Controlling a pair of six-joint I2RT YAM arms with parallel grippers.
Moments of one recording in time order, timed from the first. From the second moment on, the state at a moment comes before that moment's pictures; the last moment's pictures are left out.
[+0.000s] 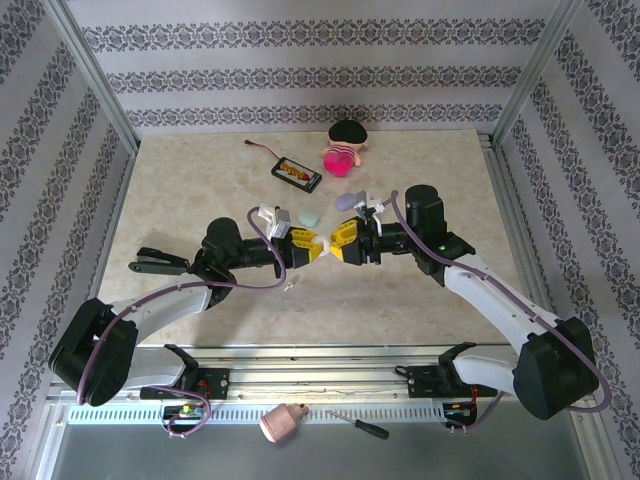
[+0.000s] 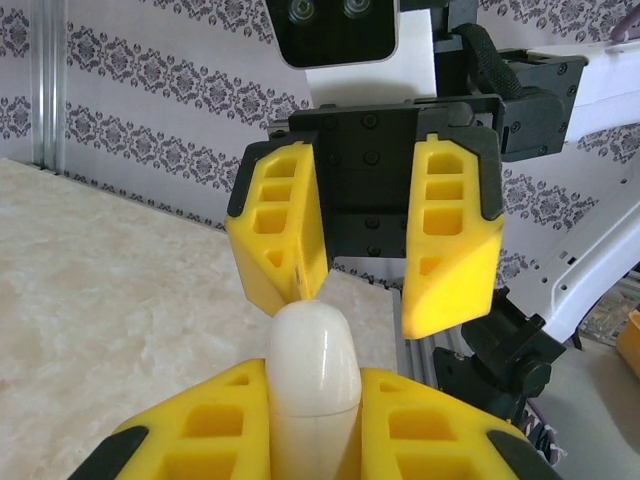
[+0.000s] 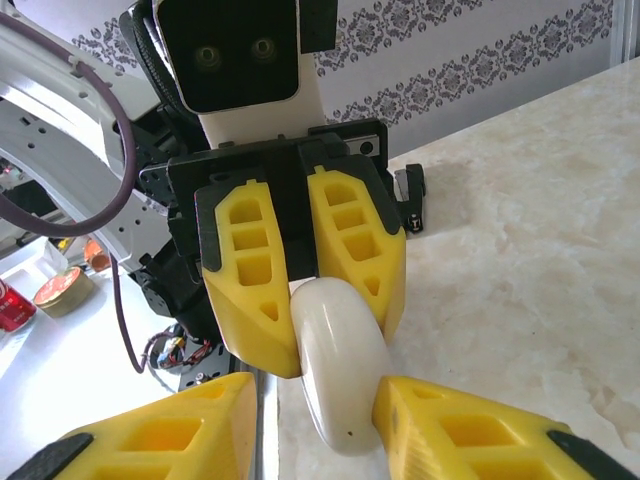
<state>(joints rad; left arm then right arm) -0.53 1.28 0.58 0.75 0.84 -0.31 0.43 1.20 0.81 0.03 -1.09 0.06</state>
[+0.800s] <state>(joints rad) -0.54 1.27 0.57 0.80 0.89 -0.34 0.47 1.21 0.82 0.01 -1.11 0.03</state>
